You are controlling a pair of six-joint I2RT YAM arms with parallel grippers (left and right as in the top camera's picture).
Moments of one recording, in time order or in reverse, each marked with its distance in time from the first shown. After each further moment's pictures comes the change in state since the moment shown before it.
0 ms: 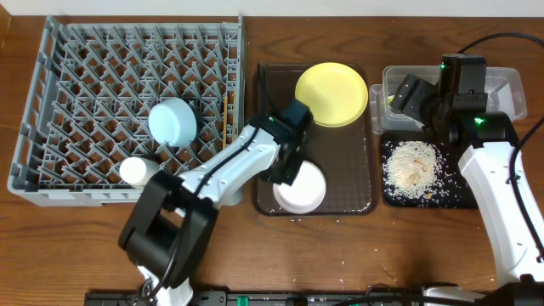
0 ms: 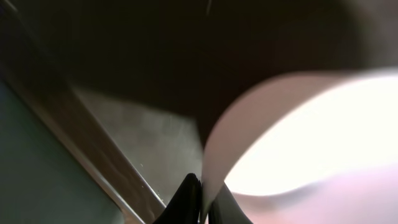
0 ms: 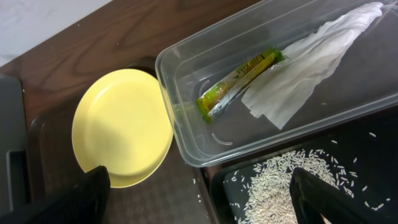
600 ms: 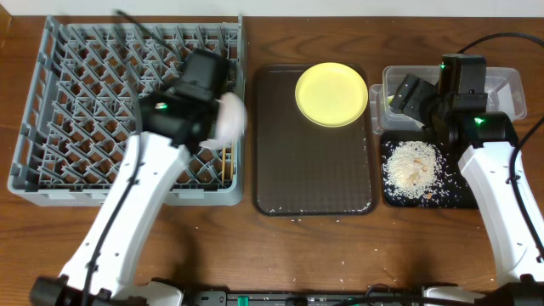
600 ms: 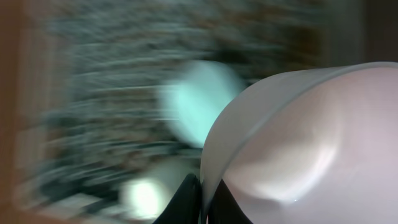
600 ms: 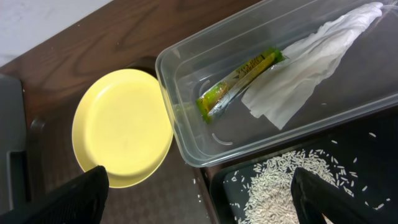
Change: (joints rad) left arm 0.309 -0.392 0.159 -0.180 -0.573 0.045; right arm 0.000 0.000 0.000 0.001 0.000 0.000
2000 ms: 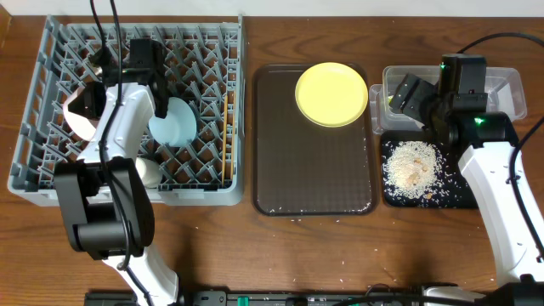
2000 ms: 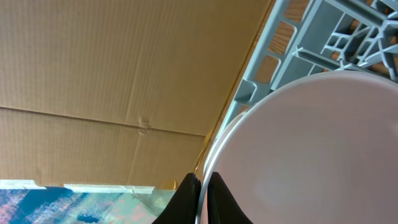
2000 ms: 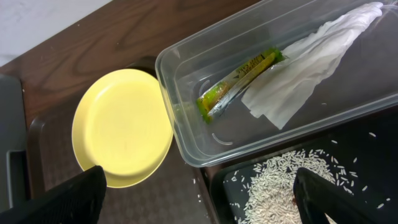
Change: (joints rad) left arm 0.388 0.436 -0.023 0.310 -0.760 0.084; right arm 0.000 0.000 0.000 -0.001 0.000 0.000
